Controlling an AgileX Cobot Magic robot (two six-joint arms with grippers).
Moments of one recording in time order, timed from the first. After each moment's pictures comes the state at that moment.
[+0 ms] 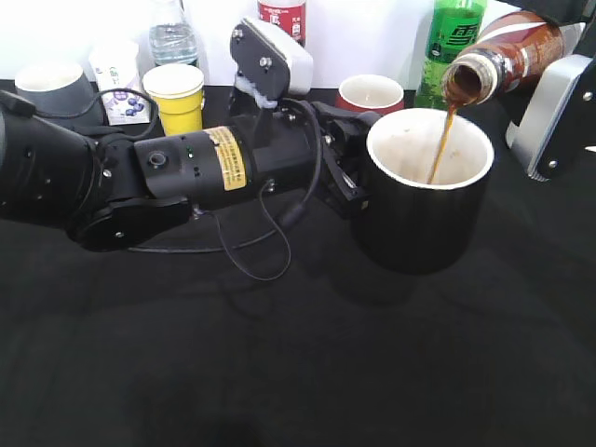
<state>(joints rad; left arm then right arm) -0.71 1.87 -0.96 0.59 -0.83 -0.35 0.09 1.46 -0.62 -0.72 -0.94 -0.93</state>
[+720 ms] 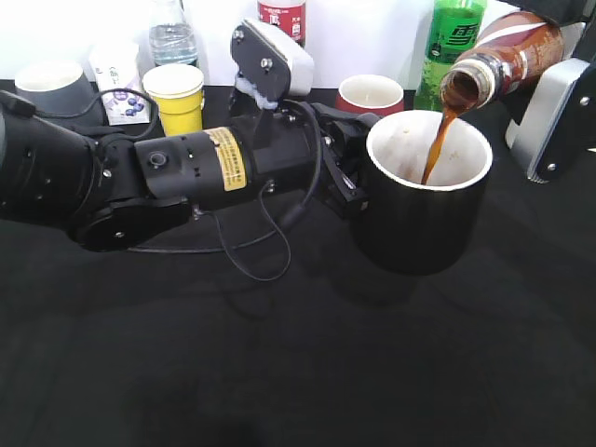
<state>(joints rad) -0.71 1.87 -0.96 0.59 -0.83 -0.35 0.09 1.46 -0.62 -0.72 -0.94 -0.99</state>
